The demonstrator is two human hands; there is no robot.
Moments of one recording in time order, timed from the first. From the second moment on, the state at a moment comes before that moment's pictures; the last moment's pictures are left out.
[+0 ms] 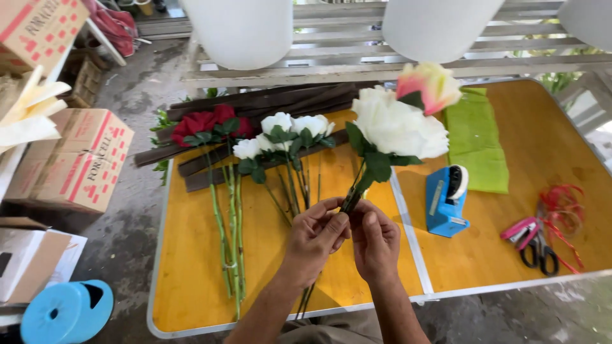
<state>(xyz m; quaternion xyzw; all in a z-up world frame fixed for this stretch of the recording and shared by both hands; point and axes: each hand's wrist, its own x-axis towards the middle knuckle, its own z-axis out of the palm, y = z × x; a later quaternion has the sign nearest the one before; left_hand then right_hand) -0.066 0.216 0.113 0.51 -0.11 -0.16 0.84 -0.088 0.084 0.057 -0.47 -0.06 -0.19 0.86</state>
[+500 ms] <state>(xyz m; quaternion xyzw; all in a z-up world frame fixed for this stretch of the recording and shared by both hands) -0.074 0.230 0.099 0.54 0.00 -0.06 0.84 -0.086 0.134 0.101 -0.62 0.00 -0.26 0.74</state>
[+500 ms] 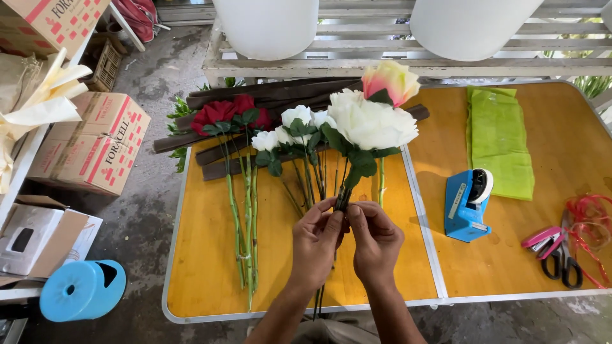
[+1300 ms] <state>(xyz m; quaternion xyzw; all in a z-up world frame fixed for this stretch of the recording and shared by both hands) -0.090 0.208 0.089 0.64 -0.13 0.18 0.73 -0.084 0.133 0.101 -0.73 0.04 -0.31 0.61</state>
